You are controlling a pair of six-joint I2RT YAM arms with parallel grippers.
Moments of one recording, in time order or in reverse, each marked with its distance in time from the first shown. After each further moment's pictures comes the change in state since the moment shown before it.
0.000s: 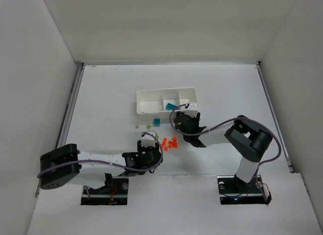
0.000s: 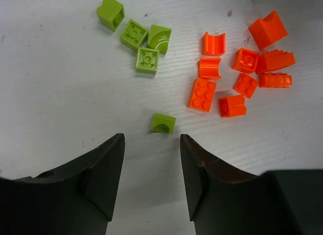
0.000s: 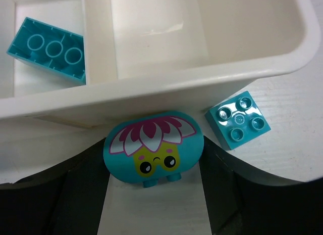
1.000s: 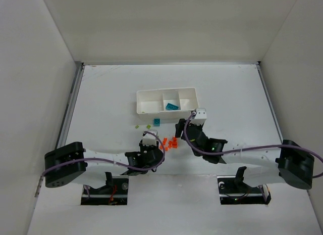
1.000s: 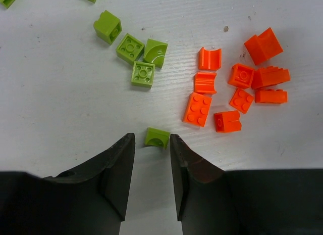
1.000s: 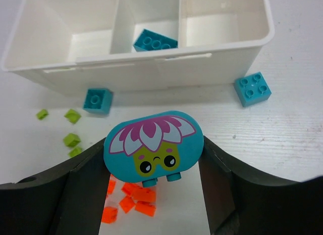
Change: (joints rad) left arm 0.010 0.067 0.007 0.082 -0.036 0.008; right arm 0.251 -0.511 -0.135 -0.183 0.068 0.060
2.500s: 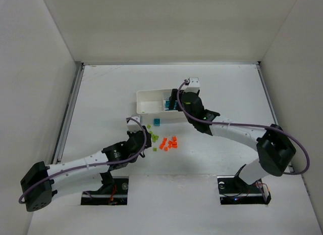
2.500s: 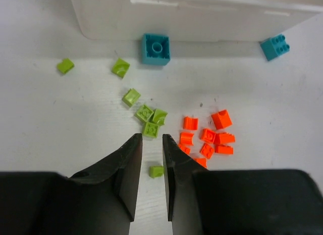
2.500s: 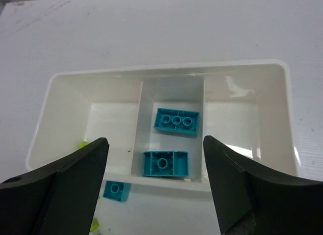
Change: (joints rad) left arm 0.209 -0.378 0.044 -0.142 0.094 0.073; right arm -0.309 0.277 0.400 0.016 -0.304 -0.192
